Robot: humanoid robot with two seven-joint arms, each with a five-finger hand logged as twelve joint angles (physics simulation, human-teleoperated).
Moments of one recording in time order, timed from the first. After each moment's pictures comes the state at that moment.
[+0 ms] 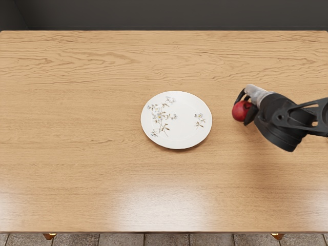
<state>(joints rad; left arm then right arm) 0.00 0.00 -0.02 -0.32 0.01 -0.02 0.13 1.59 -0.51 -0.55 1.56 -0.46 -0.59 -0.61</state>
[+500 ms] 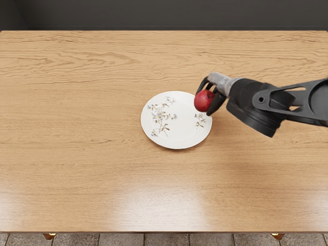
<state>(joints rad) 0.00 0.00 -0.02 -0.32 0.01 -0.02 0.13 1.59 -0.45 -0.33 1.56 -0.46 -0.47 -0.61</state>
